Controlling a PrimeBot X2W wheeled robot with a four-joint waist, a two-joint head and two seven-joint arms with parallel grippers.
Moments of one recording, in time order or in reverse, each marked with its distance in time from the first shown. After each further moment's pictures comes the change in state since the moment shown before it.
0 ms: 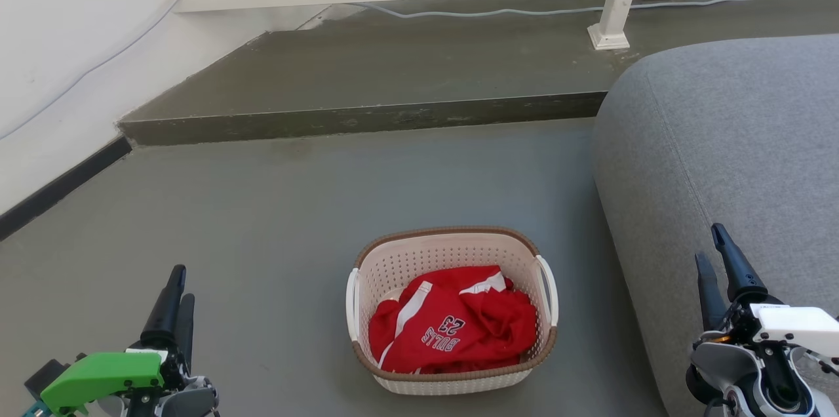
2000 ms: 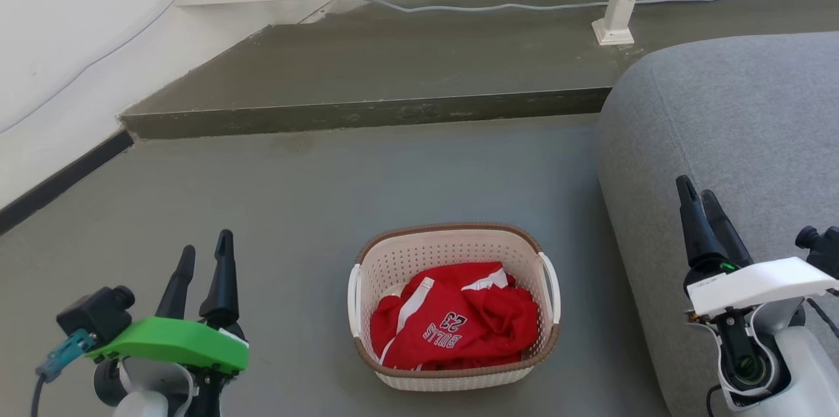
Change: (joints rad) left arm -0.018 0.036 -0.158 -0.115 0.832 0.028 -0.216; right arm -0.045 -0.137 0.218 -0.115 -0.690 -0.009 -0.223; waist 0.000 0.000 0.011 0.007
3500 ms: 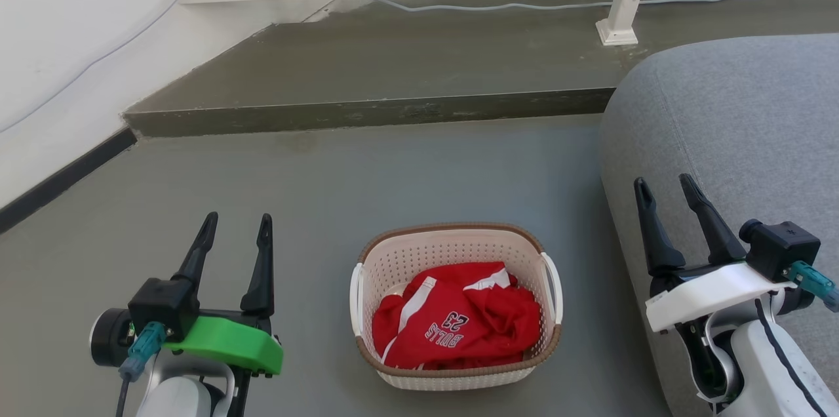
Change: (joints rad) left arm -0.018 -0.004 -0.076 -0.044 0.525 0.024 -0.130; right arm -0.020 0.009 0.066 0.006 -0.553 -0.026 -0.126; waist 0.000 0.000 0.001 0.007
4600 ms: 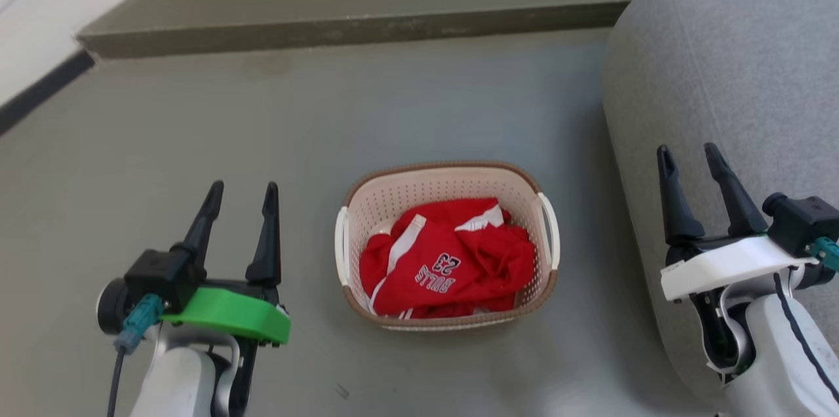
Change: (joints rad) left arm -0.064 -0.002 -0.030 -0.005 -0.063 0.000 0.000; right arm -0.054 0.018 -0.073 0.006 -0.035 0.009 -0.001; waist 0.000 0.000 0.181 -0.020
